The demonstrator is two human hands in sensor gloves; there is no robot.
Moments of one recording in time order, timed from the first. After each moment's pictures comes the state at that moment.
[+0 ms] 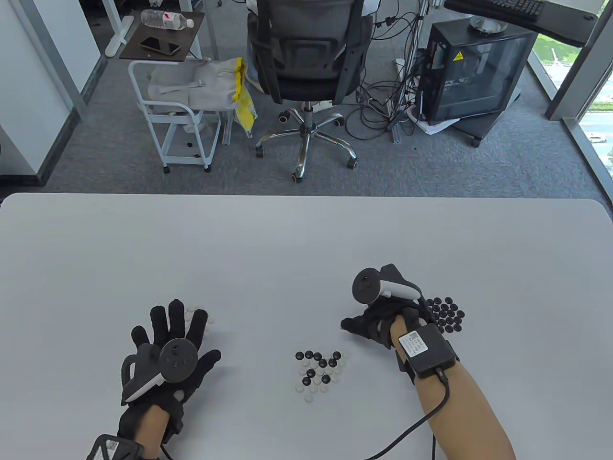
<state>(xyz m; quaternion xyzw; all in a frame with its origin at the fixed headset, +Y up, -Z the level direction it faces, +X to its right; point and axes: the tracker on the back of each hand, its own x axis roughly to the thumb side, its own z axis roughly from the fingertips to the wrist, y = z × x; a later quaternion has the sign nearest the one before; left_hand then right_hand) -0.272 -0.753 -0.272 -0.08 -0.10 0.09 0.99 0.150 -0.757 -0.403 0.15 0.38 0.91 0.06</state>
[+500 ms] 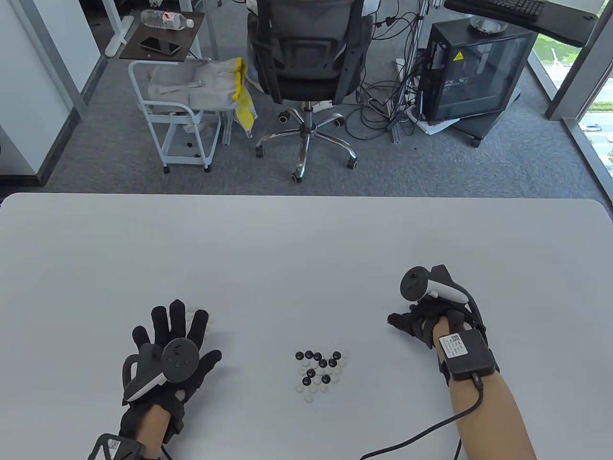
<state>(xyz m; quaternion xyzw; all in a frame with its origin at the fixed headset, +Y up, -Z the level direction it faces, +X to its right) -0.271 -0.754 -0.273 -0.08 -0.10 0.08 0.99 0.223 -0.756 -0.398 0.07 0.37 0.92 0.05</state>
